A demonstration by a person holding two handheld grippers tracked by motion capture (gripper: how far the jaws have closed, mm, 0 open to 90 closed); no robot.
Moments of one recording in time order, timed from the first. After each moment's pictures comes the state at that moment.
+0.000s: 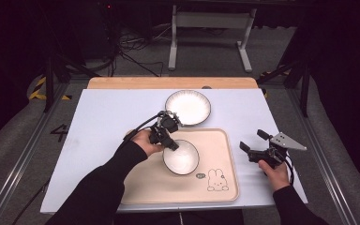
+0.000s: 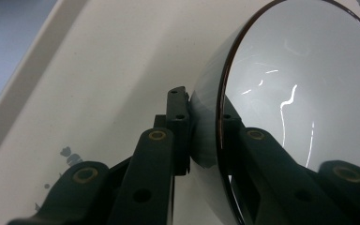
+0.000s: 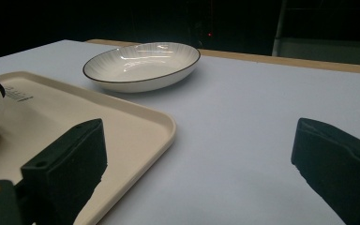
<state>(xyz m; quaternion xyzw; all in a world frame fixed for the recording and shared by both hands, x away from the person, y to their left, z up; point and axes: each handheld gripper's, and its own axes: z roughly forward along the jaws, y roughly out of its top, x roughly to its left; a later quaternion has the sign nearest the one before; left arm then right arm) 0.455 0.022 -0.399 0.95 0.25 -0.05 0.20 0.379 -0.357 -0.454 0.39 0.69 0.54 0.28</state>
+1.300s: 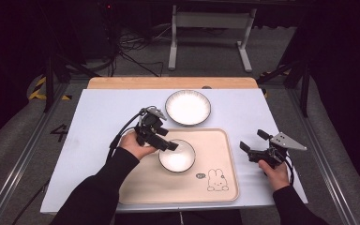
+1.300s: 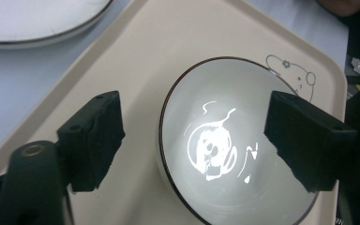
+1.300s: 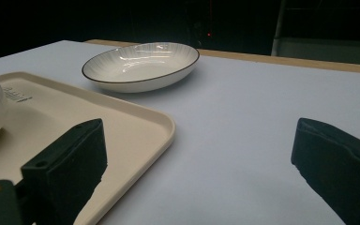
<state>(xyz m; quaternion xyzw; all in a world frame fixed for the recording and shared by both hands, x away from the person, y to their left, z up) 0.437 0.074 -0.380 0.89 0.25 -0.04 0.38 0.379 -0.358 -0.454 0.39 0.69 0.54 0.28</state>
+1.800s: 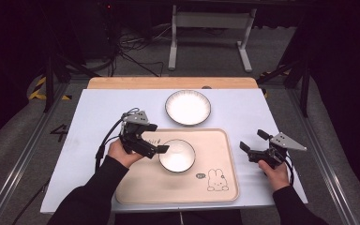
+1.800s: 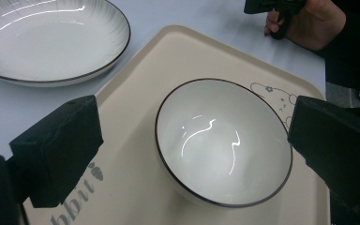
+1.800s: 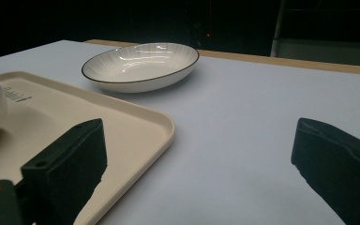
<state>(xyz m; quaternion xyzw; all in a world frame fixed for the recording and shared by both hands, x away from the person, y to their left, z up) 0.406 0.114 -0.373 0.85 0.23 0.02 0.47 0.379 -0.357 -0.454 0.39 0.69 0.54 0.28</state>
